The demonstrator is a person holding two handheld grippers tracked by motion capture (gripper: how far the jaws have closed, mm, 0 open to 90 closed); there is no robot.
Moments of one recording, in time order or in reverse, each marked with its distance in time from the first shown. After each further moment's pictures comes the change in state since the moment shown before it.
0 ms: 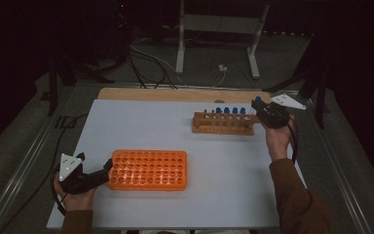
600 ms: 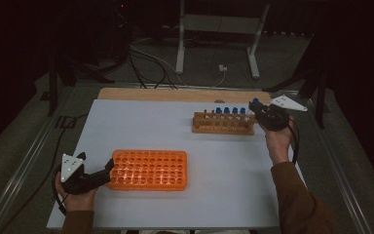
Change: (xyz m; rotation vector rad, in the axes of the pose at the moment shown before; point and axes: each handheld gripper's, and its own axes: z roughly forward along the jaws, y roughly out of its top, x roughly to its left) left arm -0.007 0.002 -0.001 -0.015 0.003 0.022; right arm 0.010 0.003 -0.011 -0.008 0.075 -0.008
